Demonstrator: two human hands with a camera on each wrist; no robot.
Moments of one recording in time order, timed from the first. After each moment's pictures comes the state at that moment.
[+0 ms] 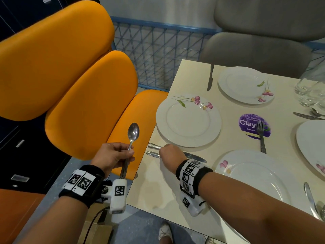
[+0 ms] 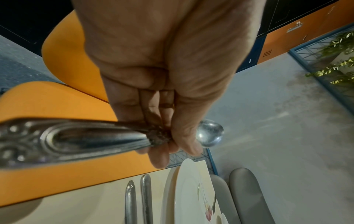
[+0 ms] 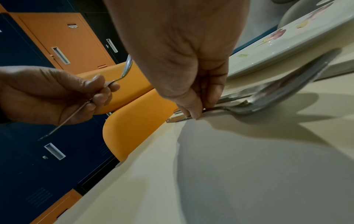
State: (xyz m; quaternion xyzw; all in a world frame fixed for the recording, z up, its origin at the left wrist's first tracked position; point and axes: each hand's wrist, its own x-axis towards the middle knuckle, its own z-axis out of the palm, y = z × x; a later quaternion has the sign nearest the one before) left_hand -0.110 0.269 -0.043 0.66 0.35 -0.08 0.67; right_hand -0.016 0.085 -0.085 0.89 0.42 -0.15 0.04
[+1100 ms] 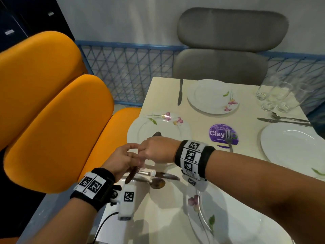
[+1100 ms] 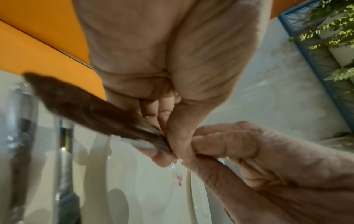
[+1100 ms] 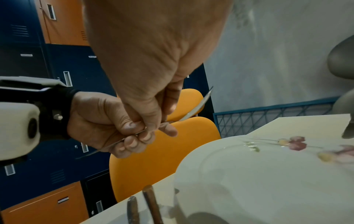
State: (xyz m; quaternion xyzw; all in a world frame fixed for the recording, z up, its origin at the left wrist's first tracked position) left_hand -0.017 0.179 -0.020 0.67 0.24 -0.16 0.68; right_hand 0.065 0.030 0.011 0.73 0.68 -0.07 -0.01
